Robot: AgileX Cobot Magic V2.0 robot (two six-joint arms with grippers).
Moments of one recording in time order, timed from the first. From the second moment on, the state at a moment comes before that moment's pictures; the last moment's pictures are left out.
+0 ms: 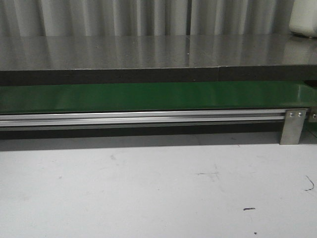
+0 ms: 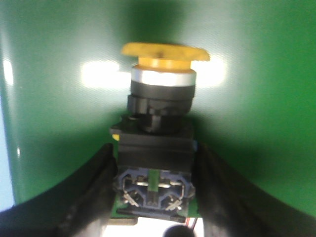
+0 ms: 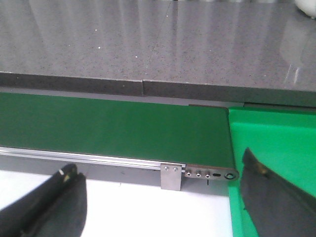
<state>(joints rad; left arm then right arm) 0.16 1.94 -1.60 -0.03 1.12 0.15 0.12 0.42 -0.54 0.08 0.42 -0.03</state>
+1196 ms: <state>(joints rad) 0.04 1.34 -1.34 -0.10 1.04 0.17 0.12 0.42 -0.54 0.08 0.42 -0.03</state>
